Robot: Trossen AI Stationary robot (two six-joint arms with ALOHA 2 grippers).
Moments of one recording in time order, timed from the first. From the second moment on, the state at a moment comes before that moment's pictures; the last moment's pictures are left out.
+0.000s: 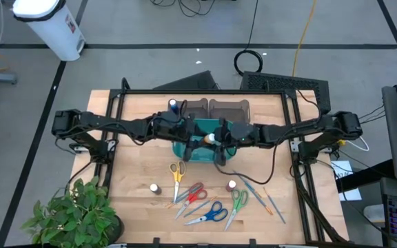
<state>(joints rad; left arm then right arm) 0.08 1.52 0.96 0.36 0.19 -0.01 0.02 1.46 0.93 0.19 0.05 0.08</state>
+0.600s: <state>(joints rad) 0.20 1.45 0.80 0.79 0.35 0.00 0.03 1.11 0.78 -0.05 0.23 0.12</state>
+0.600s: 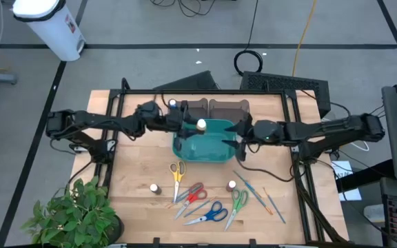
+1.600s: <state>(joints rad) 0.20 1.48 0.78 0.87 0.35 -0.09 -0.01 1.55 0.72 0.99 0.10 -0.04</state>
